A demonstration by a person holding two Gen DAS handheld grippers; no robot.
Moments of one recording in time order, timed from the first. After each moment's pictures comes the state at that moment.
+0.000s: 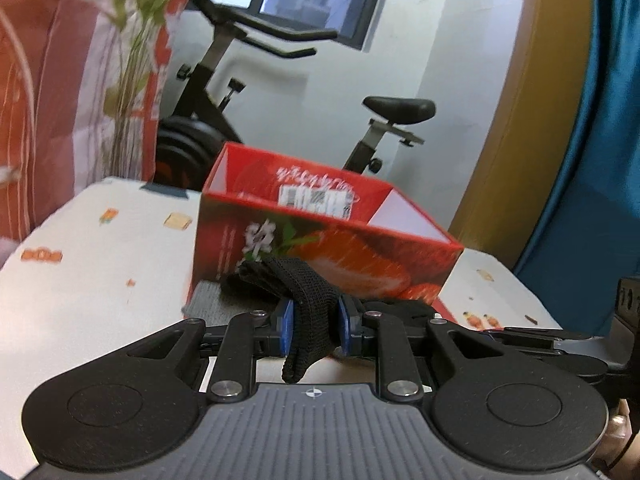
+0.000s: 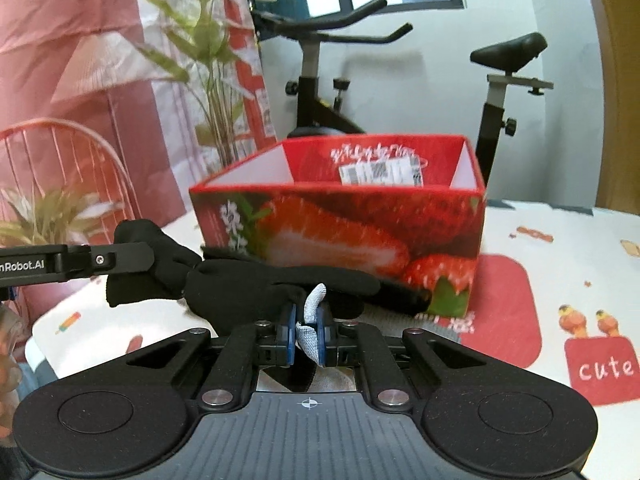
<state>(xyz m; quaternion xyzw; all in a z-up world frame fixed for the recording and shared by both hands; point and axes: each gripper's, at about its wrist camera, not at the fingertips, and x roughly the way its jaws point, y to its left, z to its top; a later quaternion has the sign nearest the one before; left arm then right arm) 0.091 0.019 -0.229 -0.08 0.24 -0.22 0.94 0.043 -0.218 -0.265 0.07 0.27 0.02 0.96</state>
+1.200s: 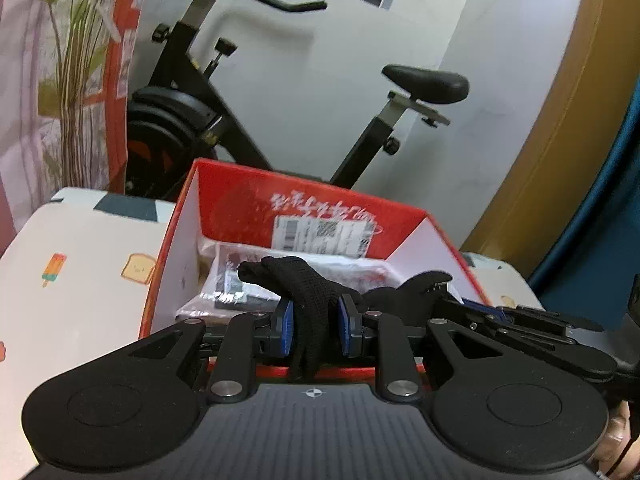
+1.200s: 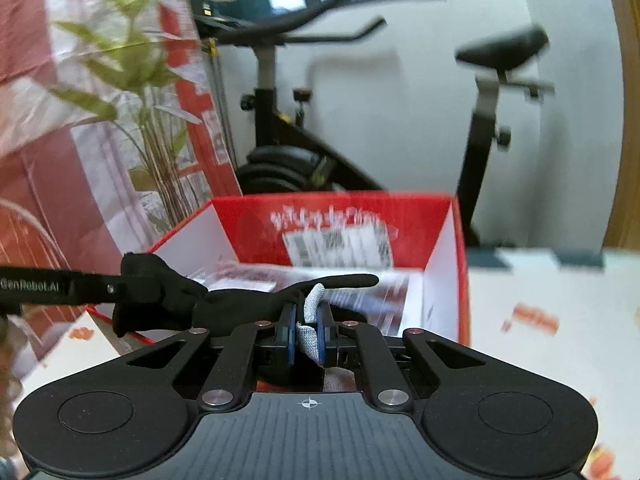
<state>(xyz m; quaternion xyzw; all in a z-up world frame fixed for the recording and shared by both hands) 0.257 -0.020 -0.193 -0.08 0.33 -0.23 0.91 0.195 -0.292 -0.233 0.11 0.29 -0.01 0.95</state>
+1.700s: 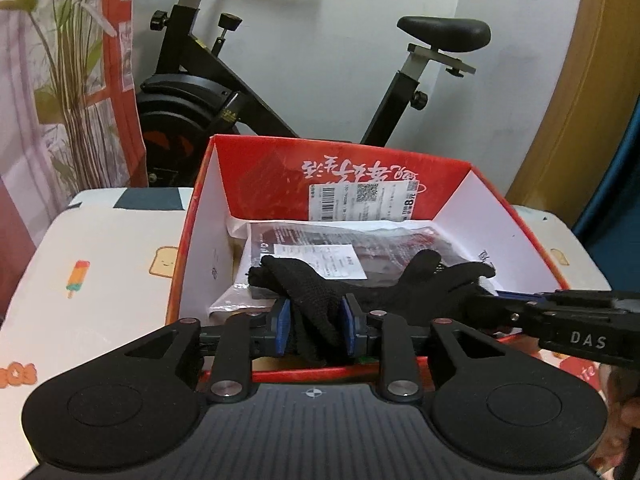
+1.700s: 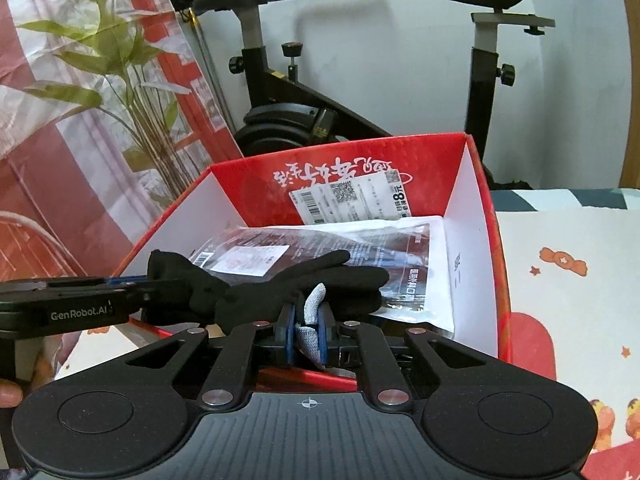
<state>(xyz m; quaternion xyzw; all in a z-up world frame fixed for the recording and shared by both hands) 0.285 -0.028 -0.206 0.01 0.37 -0.19 0.91 0.211 -0.289 -0.241 0.15 0.35 0.00 0.92</state>
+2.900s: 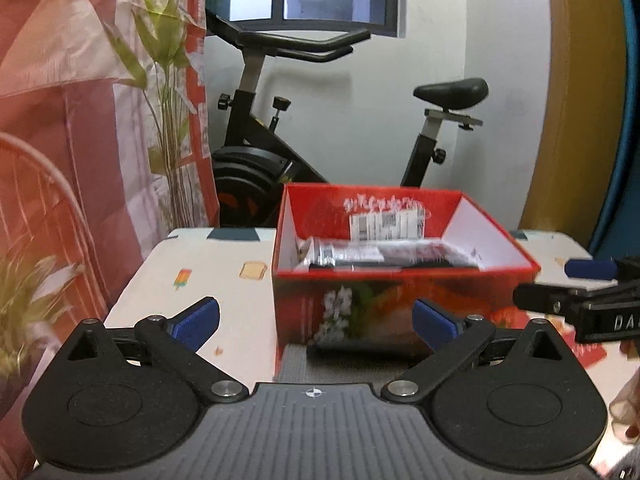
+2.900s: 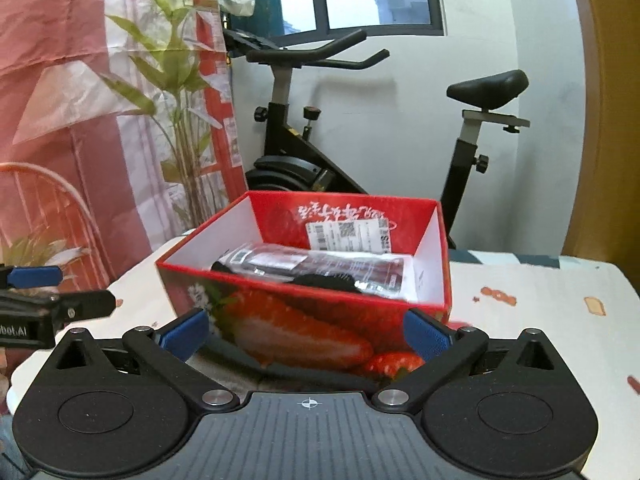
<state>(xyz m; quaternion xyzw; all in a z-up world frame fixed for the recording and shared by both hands) 0.127 0.005 -0.169 0.03 0.25 -0.11 0.96 0.080 -0.224 -0.200 0.05 0.26 -0.04 0.96</state>
